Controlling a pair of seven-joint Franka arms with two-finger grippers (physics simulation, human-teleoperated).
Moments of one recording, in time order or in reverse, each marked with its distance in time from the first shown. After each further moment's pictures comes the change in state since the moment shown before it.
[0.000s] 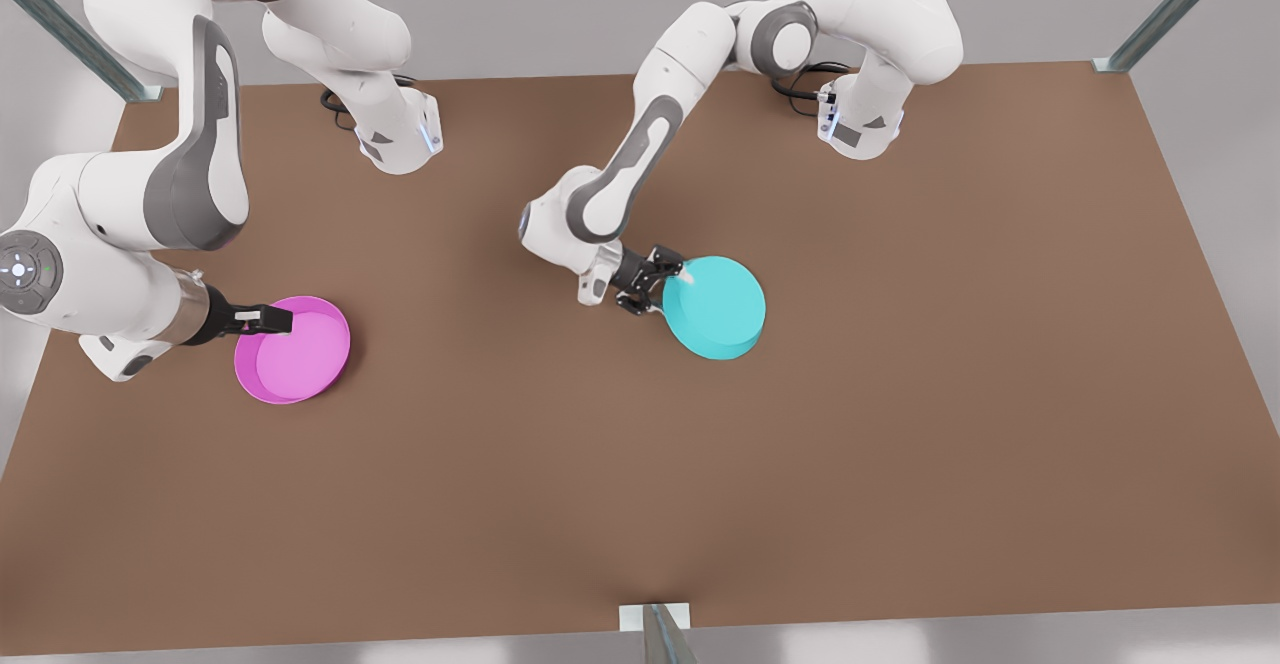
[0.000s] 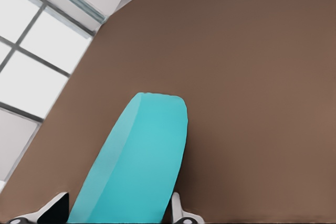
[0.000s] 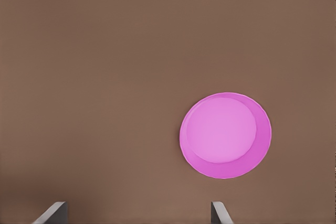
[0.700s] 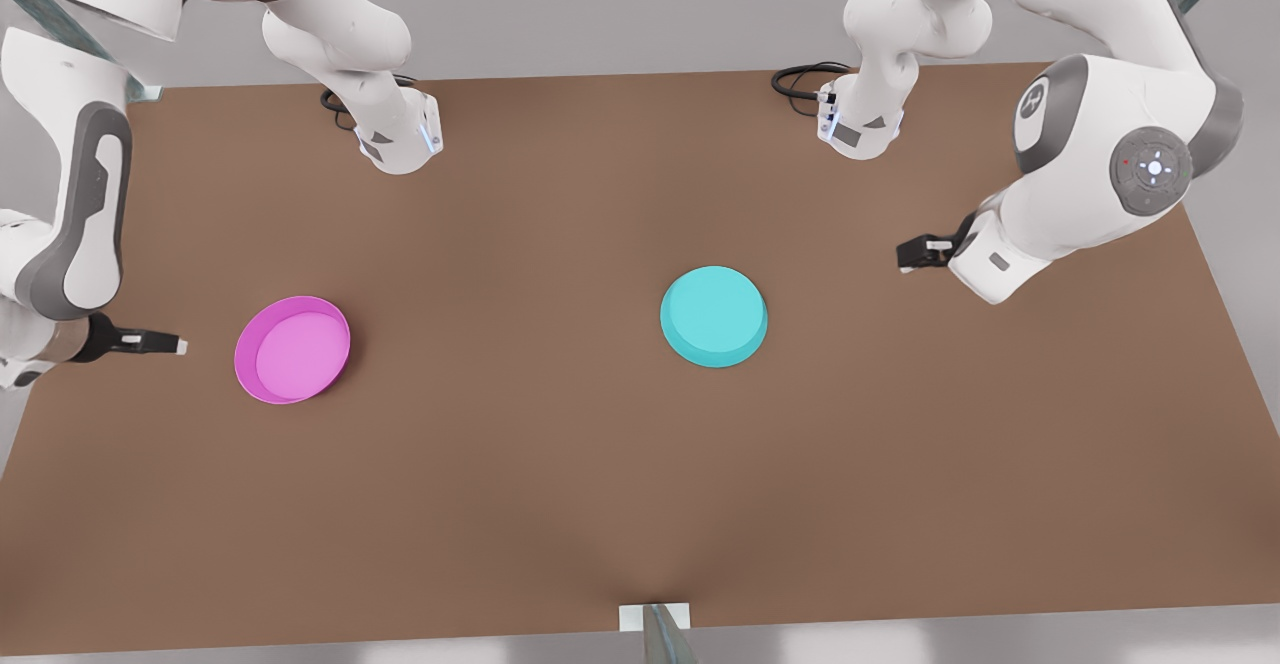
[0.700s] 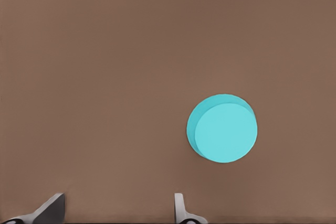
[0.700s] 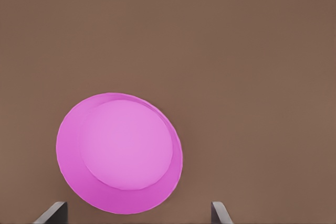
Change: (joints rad) left arm 1.183 -0.951 -0.576 -0.205 -0.210 -0.134 1.071; right arm -0.493 0.106 0.058 -0.287 0.005 0.392 -0.376
